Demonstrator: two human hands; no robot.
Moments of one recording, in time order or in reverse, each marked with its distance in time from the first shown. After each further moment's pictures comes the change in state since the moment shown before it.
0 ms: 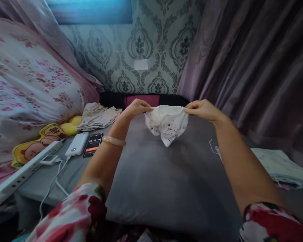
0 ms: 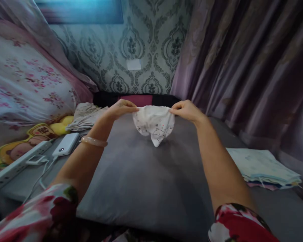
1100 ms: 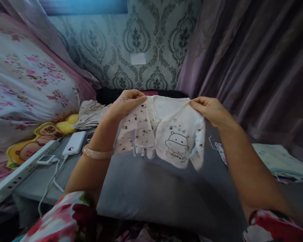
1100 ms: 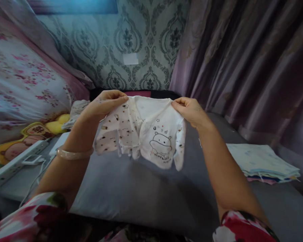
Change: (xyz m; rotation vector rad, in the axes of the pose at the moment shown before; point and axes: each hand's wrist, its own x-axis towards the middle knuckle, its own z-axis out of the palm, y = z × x) left_hand -0.024 0.018 -0.005 0.098 0.202 0.069; right_hand -0.013 0.012 0.020 0.340 0.288 0.090
